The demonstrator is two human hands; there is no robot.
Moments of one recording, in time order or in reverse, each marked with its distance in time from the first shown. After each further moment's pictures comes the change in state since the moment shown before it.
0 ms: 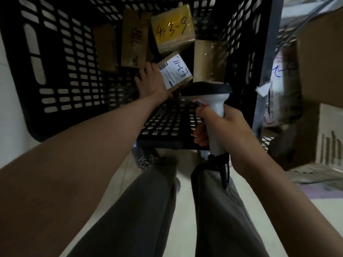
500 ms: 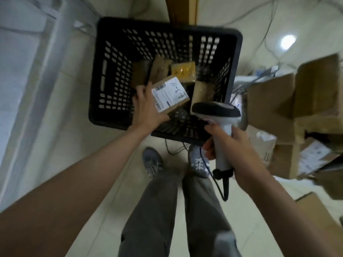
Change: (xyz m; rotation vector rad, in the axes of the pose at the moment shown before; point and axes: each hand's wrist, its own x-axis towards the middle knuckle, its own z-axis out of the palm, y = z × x) left_hand -0.184 -0.012 -0.132 -0.333 0.241 -0.005; right_hand -0.154 -0.084 -0.047 -0.027 -0.047 -0.060
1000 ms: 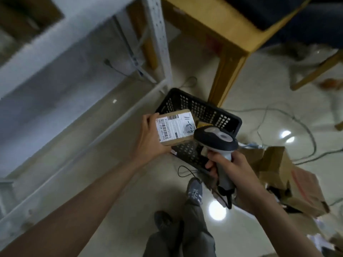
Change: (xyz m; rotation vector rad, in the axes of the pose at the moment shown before) left_hand -0.241 0.027 -0.260 -0.335 0.309 0.020; right_hand -0.248 -0.143 0.026 -0.304 -0.290 -0.260
